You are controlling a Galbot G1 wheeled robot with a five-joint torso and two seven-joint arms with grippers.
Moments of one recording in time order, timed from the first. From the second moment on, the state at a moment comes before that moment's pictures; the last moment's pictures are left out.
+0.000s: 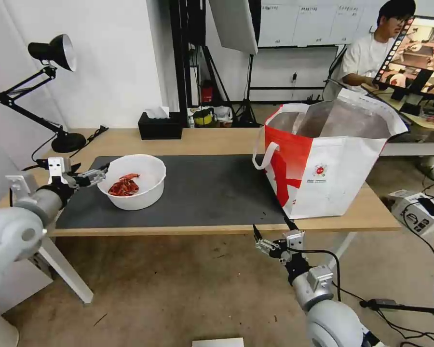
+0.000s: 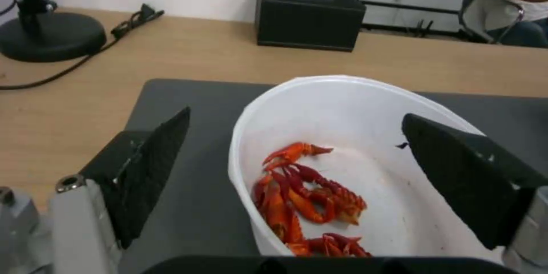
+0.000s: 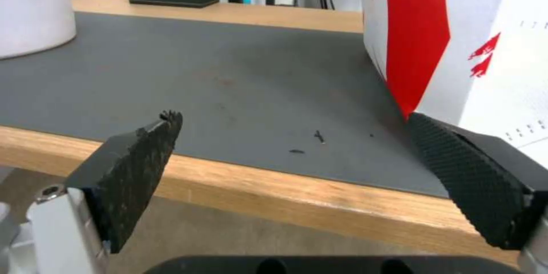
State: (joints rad) left arm 1.12 -0.50 -0.54 -1.85 -1.22 0.33 -0.16; right arm -1.40 0.95 0.12 2.10 0.40 -0.05 0.36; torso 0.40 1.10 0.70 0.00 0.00
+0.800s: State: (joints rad) left arm 0.77 -0.52 -0.28 -1.70 -1.42 0.65 -0.31; right arm -1.40 0.95 0.12 2.10 0.40 -0.05 0.36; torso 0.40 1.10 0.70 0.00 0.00
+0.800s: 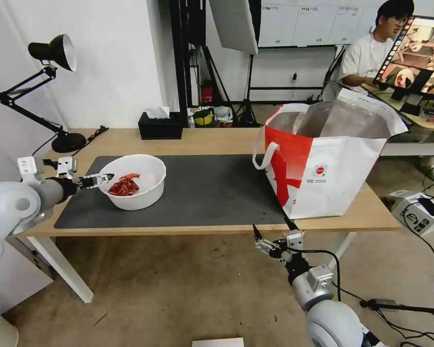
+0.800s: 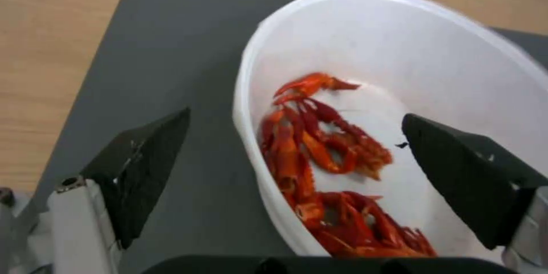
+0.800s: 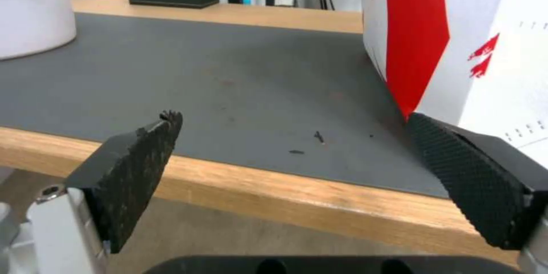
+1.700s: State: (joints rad) left arm 0.57 -0.60 -0.08 -1.56 -1.48 0.73 -0.52; right arm -1.40 0.95 0.12 2.10 0.40 -0.05 0.36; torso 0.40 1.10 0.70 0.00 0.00
